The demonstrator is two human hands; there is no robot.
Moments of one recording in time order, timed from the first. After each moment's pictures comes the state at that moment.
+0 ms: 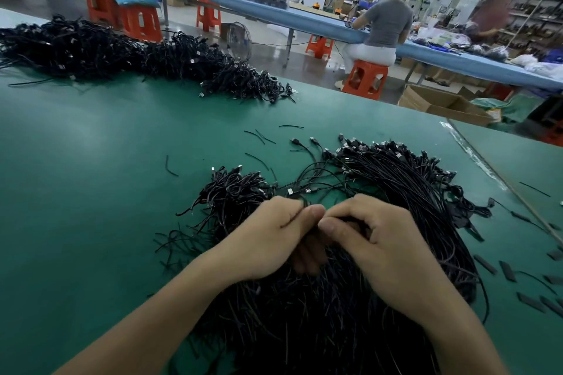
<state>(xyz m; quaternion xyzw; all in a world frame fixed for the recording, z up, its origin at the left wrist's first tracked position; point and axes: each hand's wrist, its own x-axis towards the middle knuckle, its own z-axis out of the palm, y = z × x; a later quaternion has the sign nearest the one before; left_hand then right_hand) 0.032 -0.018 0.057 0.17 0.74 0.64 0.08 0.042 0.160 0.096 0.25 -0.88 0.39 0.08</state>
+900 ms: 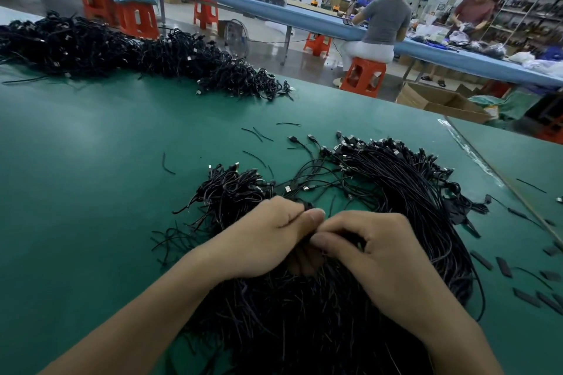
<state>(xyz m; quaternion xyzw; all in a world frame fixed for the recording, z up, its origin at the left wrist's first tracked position) 0.037 -0.018 0.067 0.16 0.79 0.58 0.09 0.051 0.162 0.094 0.29 -0.88 0.36 0.07</state>
